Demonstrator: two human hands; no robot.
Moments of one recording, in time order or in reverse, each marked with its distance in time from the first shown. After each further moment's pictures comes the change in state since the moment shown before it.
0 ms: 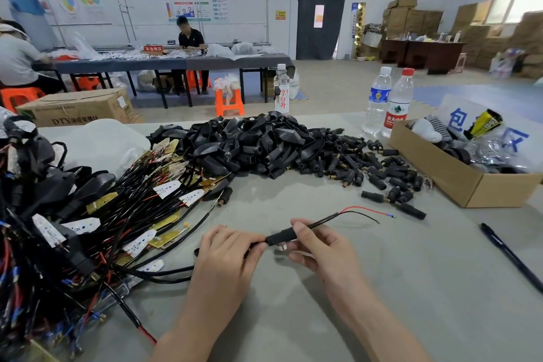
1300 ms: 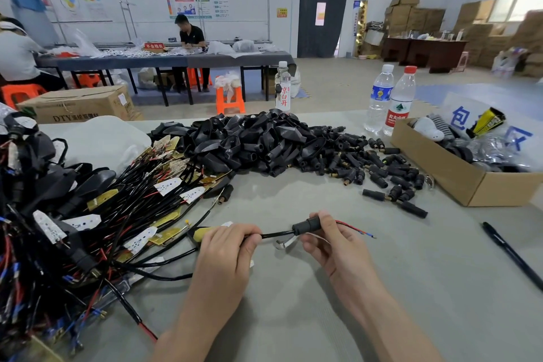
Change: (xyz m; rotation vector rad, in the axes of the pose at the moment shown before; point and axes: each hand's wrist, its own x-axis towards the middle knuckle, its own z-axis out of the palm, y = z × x) left_hand 0.001 0.004 -0.006 -0.159 -0.068 -0.184; right_hand 0.008 -0.004 -0.014 0.162 0.052 0.029
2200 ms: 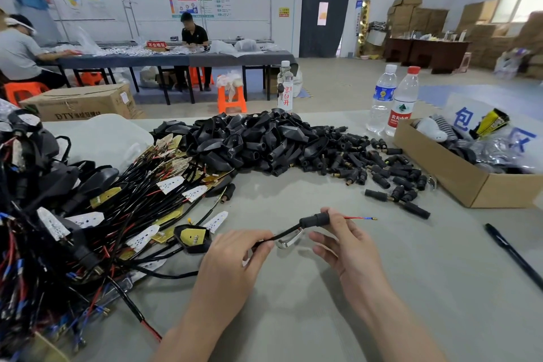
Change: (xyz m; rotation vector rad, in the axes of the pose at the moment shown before) left_hand -0.003 0.001 0.004 -0.064 -0.026 -0.010; right_hand -0.002 -0.006 -0.004 -0.120 0.102 -0.041
